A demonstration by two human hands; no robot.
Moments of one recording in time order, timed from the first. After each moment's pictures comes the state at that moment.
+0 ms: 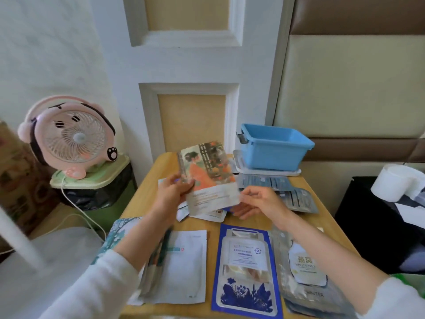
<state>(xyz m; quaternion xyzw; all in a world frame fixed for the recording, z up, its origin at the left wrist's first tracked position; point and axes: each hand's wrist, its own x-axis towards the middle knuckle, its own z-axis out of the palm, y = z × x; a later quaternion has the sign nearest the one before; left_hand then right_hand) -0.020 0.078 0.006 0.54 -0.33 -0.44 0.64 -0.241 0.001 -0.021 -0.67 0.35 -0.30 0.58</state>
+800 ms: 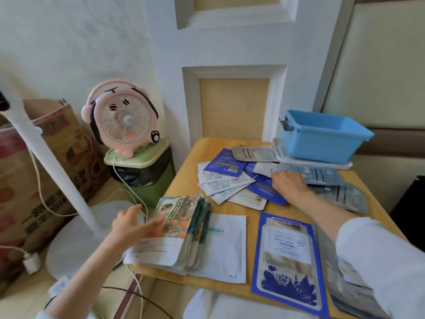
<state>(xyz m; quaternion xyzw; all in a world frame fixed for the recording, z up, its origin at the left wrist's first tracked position) 0.089 0.222 -0.041 0.86 -0.33 -0.24 0.30 -0.182 -0.076 -0.065 -0.87 0.45 -0.03 -0.18</state>
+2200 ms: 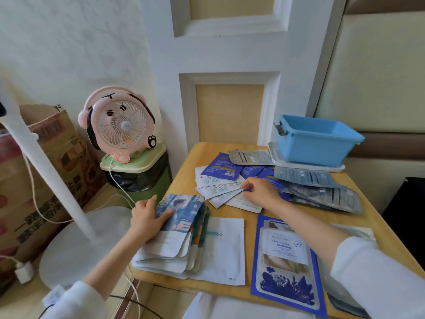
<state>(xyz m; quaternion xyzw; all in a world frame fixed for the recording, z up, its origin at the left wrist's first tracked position) 0.094 0.175 -0.058 0.86 -0.41 -0.15 0.27 -0.141 -0.026 -0.055 -0.84 0.48 -0.16 0.23</state>
